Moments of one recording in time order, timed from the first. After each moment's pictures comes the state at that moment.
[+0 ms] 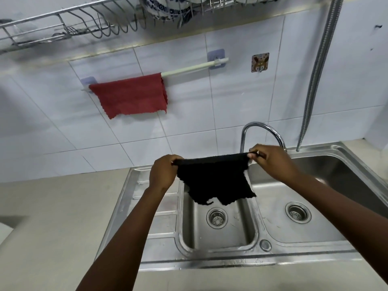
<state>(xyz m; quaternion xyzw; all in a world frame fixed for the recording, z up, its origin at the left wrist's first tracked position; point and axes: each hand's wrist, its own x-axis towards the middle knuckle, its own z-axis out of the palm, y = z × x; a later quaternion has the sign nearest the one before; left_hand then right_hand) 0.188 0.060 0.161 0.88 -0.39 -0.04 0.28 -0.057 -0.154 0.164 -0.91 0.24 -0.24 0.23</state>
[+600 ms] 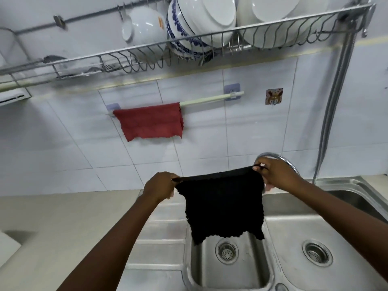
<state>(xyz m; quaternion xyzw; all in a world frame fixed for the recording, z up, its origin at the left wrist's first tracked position) 0.215 0.078 0.189 0.90 -0.37 -0.14 0.17 -0.028 -0.161 0.193 -0.88 0.32 -0.14 0.32</state>
